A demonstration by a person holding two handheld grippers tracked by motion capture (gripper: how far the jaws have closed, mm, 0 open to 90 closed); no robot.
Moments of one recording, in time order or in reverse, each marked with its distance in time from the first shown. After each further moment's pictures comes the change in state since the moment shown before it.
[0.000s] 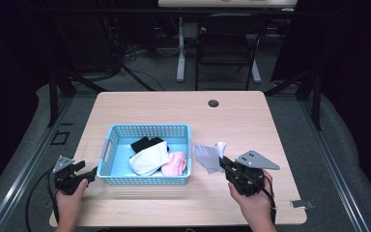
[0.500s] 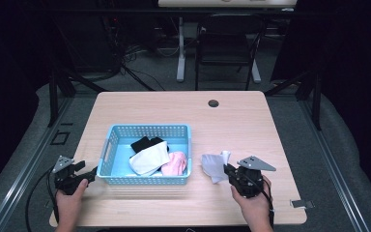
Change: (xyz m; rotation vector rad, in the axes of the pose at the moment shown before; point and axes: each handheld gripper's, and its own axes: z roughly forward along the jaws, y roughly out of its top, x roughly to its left) left arm 0.000 0.000 0.000 0.000 0.001 -0.001; right arm -0.027 -0.041 0.028 0.108 -0.047 0.102
